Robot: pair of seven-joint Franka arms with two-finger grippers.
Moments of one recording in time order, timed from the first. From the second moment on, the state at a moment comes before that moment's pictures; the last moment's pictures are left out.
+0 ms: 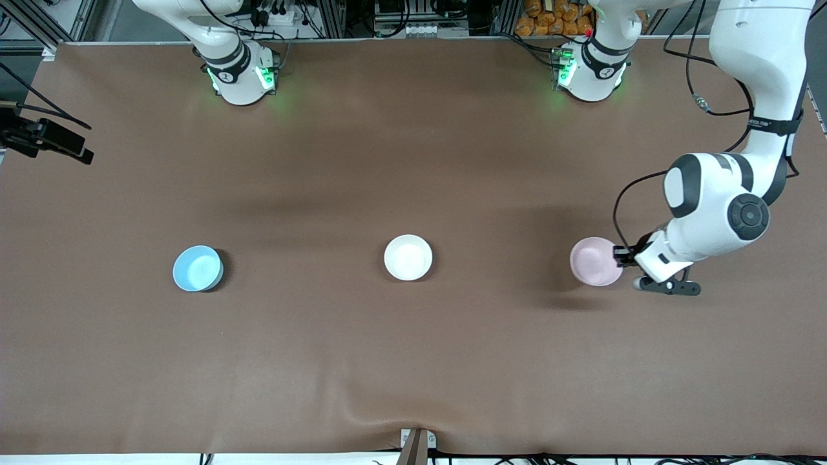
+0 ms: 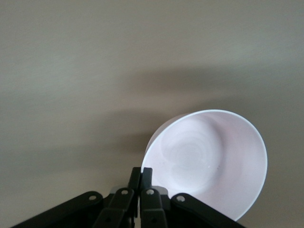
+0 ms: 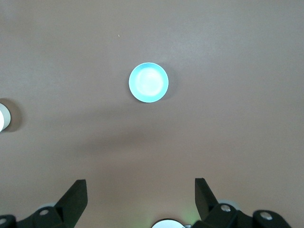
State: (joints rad) left arm 0.02 0.39 -0.15 -1.90 -0.08 2.25 0.01; right arm -0.02 -0.02 -0.04 -1.53 0.02 1.43 0.09
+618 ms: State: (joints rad) left arm -0.20 0.41 -0.24 -1.78 -0.09 2.21 -0.48; right arm -0.03 -0.02 -0.05 -1.53 0.02 1.43 0.09
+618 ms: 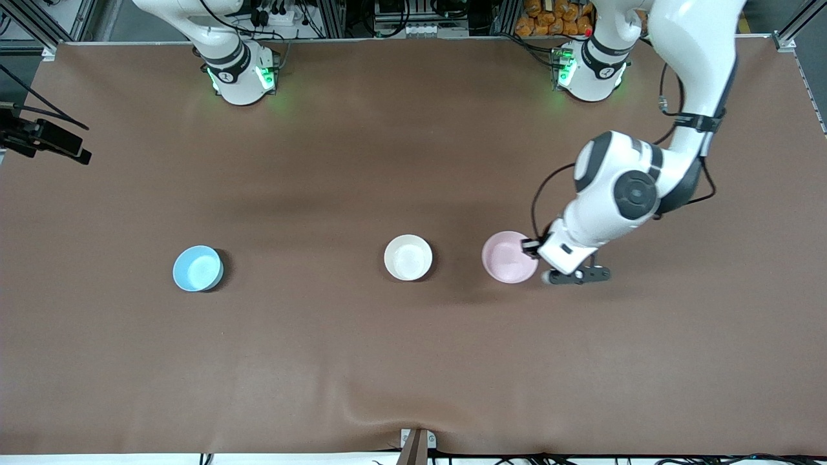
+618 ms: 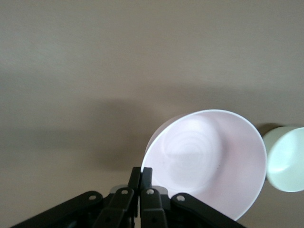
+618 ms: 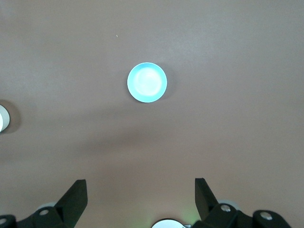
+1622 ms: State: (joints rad) left arm -0.49 0.70 -0.23 -1.49 -0.09 2.28 -0.85; right arm -0.03 -0.02 -0.05 -1.53 0.02 1.43 0.09
